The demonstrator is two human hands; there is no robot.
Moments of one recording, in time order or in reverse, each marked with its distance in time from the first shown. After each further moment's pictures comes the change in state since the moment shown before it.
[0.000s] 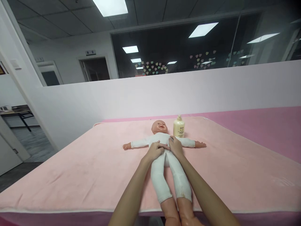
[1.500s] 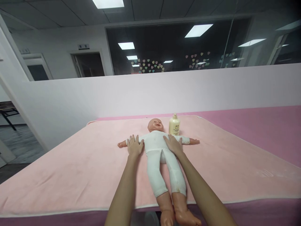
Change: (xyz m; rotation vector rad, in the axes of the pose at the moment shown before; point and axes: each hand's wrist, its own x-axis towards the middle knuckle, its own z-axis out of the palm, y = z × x) left_hand -0.018 -0.068 -0.038 0.788 0.355 -0.599; right_hand 0.000 -0.005 -0.020 -0.332 -0.233 0.047
